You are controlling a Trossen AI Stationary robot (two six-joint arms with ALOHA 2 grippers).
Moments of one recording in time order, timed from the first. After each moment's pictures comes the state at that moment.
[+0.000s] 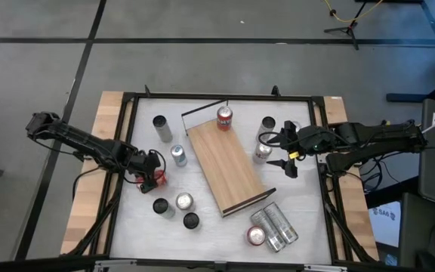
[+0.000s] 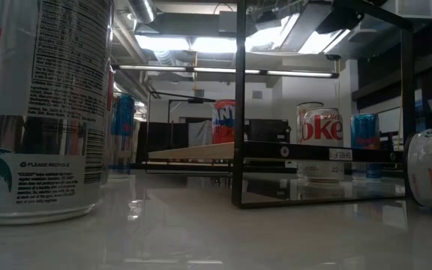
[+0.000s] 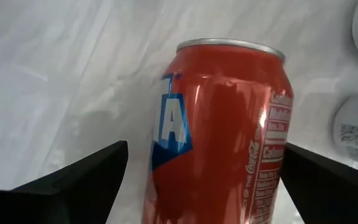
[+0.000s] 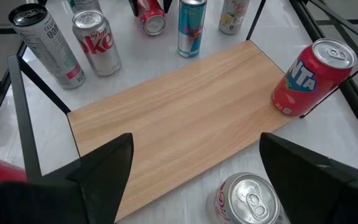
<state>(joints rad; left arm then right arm) -0.25 0.91 0.43 -0.72 0.00 -0.78 0.14 0.98 1.03 -0.70 0.14 0.11</state>
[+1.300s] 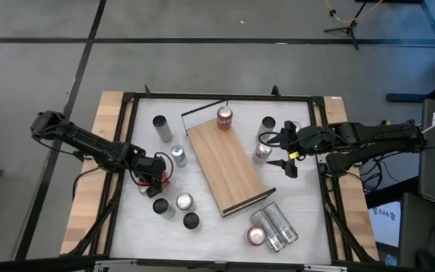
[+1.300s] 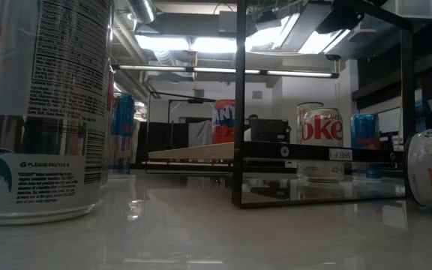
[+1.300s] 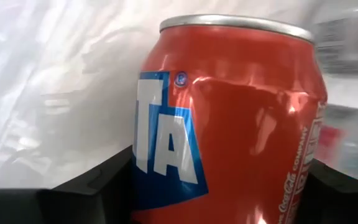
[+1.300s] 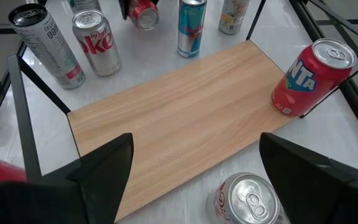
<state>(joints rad) -0.25 1.07 0.51 -0.65 0.14 -0.89 0.14 0.98 1.03 -0.70 0.14 0.11</state>
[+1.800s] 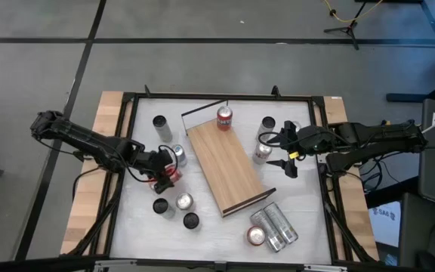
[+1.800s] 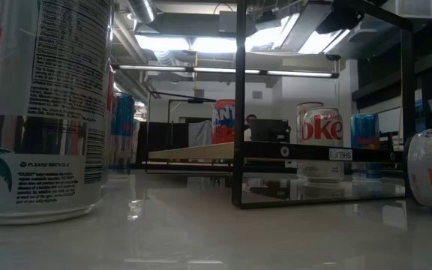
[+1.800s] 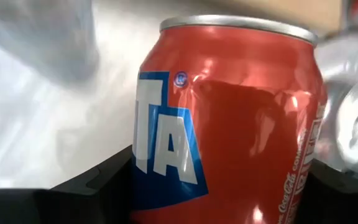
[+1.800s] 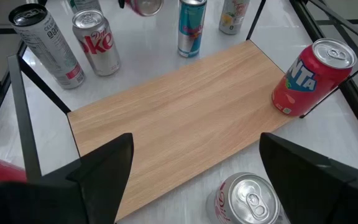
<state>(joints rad) -0.25 1.07 0.71 -0.66 -0.04 -0.88 0.14 0.98 1.03 -0.70 0.14 0.11</state>
